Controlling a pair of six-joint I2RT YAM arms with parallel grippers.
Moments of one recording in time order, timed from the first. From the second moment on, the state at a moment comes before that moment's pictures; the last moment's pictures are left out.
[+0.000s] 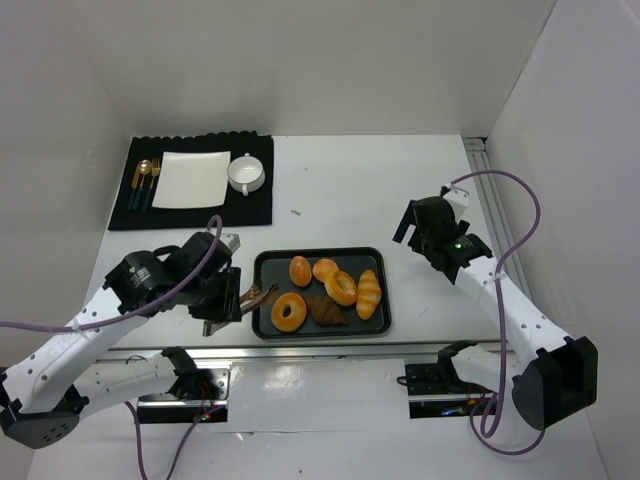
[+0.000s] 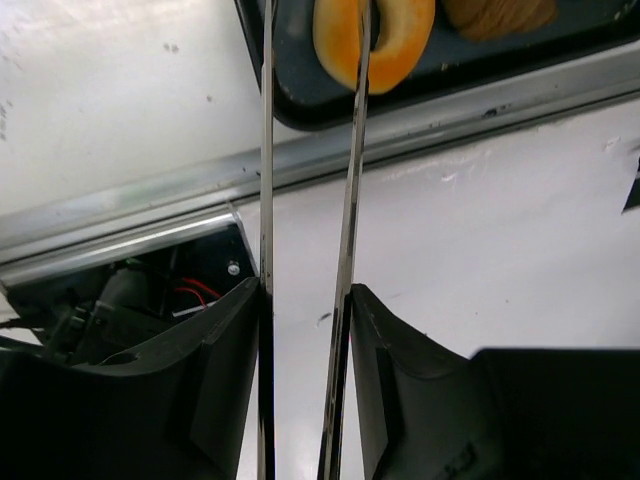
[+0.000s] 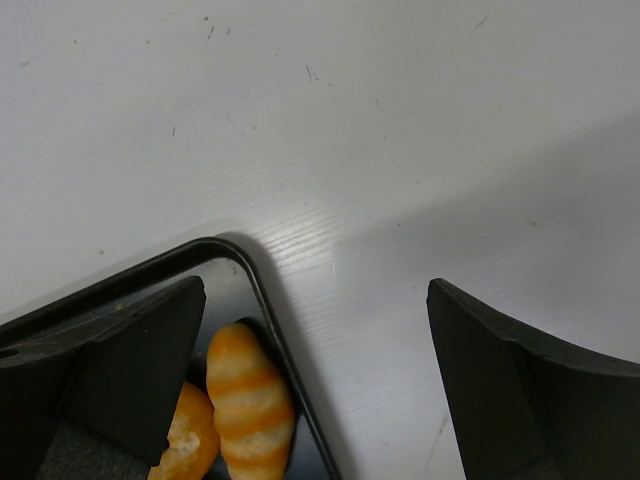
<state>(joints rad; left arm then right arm) -0.79 0.94 1.22 -1.39 -0.06 -0.67 0.36 1.09 0.86 -0.56 0.43 0.64</state>
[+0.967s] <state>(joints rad) -0.79 0.98 1.02 -1.25 0.08 -0.70 0.36 1.09 0.86 -0.54 0.36 0.64</state>
